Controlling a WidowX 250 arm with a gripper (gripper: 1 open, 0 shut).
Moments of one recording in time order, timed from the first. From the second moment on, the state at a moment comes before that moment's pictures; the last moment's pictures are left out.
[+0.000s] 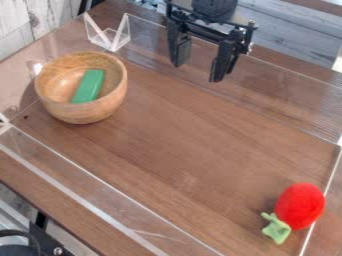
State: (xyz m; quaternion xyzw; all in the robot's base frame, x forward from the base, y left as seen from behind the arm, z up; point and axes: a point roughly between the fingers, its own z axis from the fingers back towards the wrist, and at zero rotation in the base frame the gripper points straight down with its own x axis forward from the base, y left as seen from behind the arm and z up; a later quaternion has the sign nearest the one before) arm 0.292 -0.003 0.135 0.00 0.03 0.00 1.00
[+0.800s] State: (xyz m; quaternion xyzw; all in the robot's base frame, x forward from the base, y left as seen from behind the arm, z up) arm 0.270 0.082 0.106 -0.05 0.05 0.13 0.99
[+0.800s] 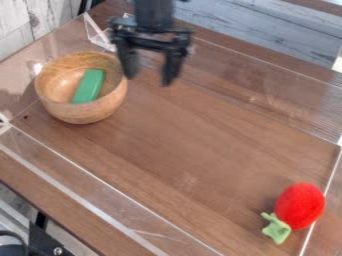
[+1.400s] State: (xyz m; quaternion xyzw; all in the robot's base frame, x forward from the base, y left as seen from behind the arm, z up) arm 0.263 0.130 0.087 -0.06 0.01 0.20 0.98
